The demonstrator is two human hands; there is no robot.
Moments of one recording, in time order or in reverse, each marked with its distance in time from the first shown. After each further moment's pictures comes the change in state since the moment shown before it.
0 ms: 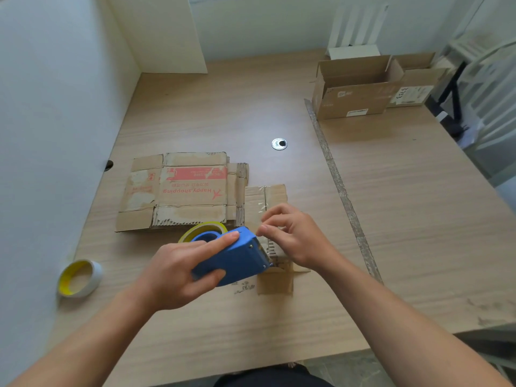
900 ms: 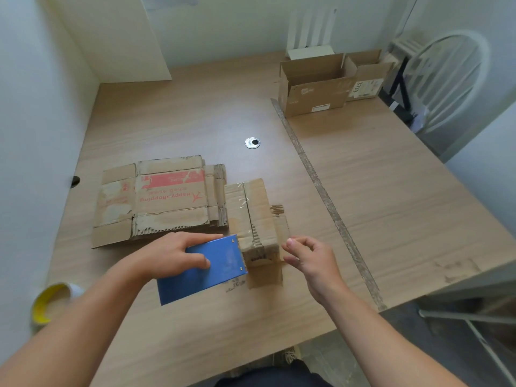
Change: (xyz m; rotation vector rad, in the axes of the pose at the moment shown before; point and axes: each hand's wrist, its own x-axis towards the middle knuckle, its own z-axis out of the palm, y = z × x) left_hand 0.040 -0.015 -0.016 -0.222 -0.593 -0.543; right_hand -0.067 0.055 0.030 0.662 0.627 0.545
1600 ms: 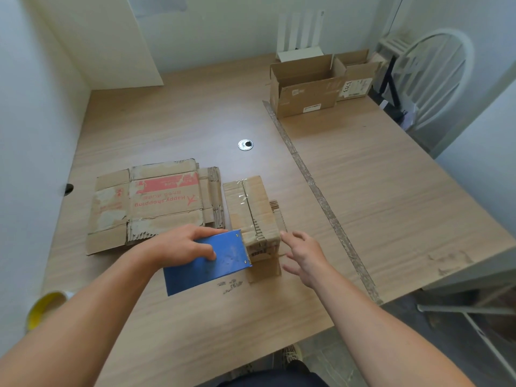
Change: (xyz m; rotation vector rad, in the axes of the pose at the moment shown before) left_hand 0.020 0.025 -0.004 0.024 -0.078 -0.051; right_hand 0.027 -0.001 0.008 -0.064 0.040 0.232
